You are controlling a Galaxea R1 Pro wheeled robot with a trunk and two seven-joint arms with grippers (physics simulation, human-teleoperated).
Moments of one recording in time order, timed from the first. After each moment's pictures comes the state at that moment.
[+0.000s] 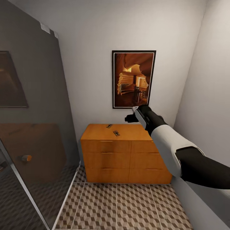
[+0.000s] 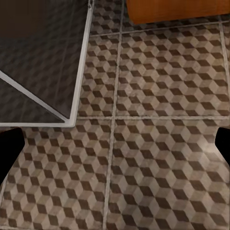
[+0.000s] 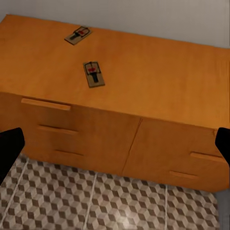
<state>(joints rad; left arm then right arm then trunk) -0.35 -0.02 -0.35 0.07 0.22 -0.54 0.27 -1.40 0.16 0.13 -0.41 -0.07 0.78 -0.07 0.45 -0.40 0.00</state>
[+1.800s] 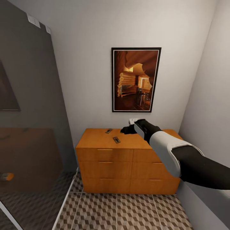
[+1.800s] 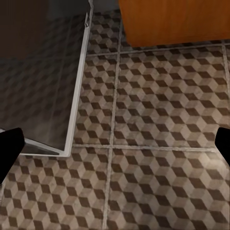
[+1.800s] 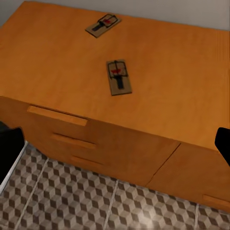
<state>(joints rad) -0.35 -0.02 -0.36 0.07 0.22 -0.54 0.27 -1.39 0.17 0.13 -0.10 -0.07 0.52 0.10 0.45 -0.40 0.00</state>
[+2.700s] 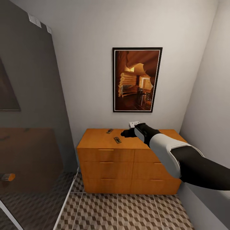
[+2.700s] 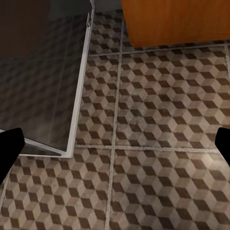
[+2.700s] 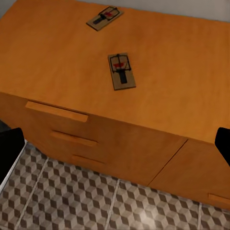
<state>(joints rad) -0.35 -0.02 -0.35 0.07 0.22 -0.54 0.27 -1.38 0.17 0.13 -0.03 -0.07 0.44 0.10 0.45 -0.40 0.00</state>
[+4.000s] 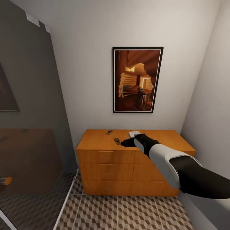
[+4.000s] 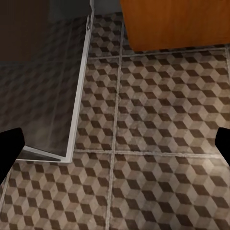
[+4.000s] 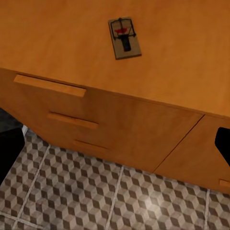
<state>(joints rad) -0.35 -0.02 -0.36 0.07 0.22 -0.54 0.27 -1.28 0.17 0.13 -0.02 -0.07 0.39 0.10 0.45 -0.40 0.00</state>
